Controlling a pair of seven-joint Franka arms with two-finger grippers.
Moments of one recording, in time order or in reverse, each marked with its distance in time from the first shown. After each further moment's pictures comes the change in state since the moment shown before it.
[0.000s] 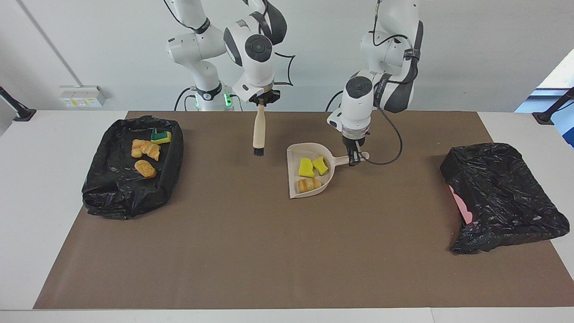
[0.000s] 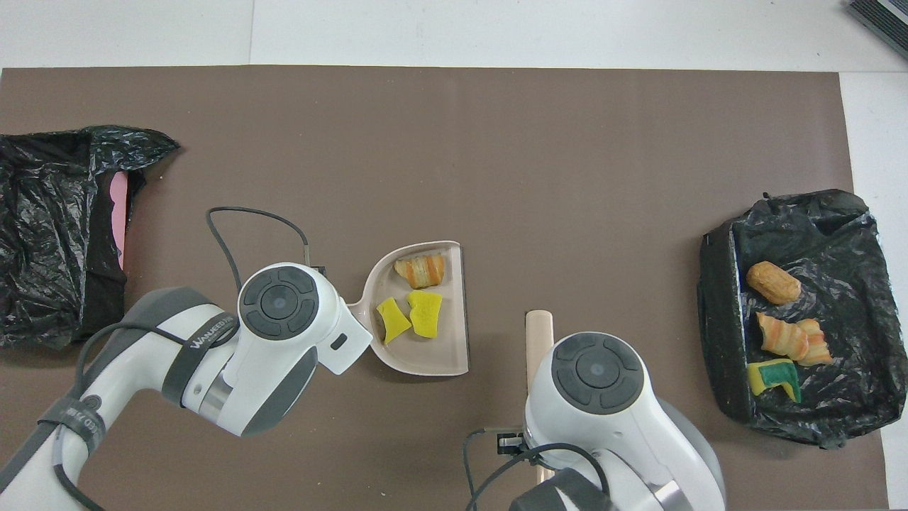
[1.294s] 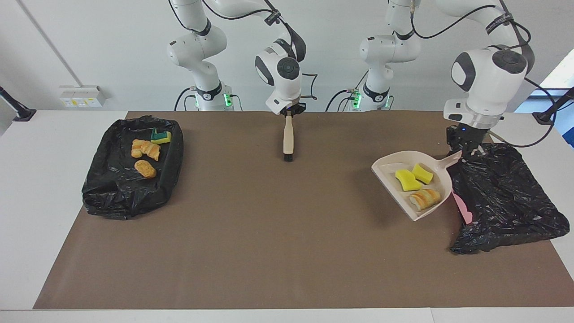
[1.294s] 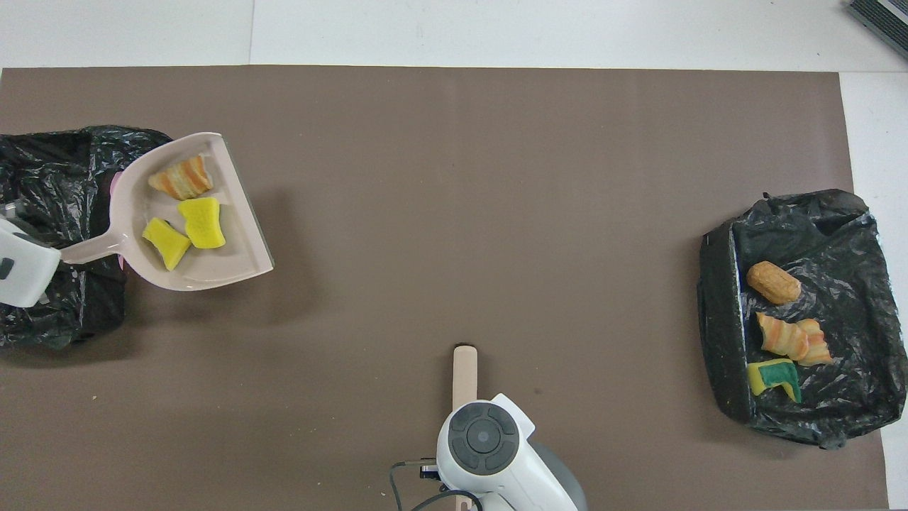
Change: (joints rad) left arm 0.616 -0.114 0.017 0.156 -0.013 -0.099 0.295; right arm 0.252 0.180 0.006 -0.124 0.095 0.430 0.129
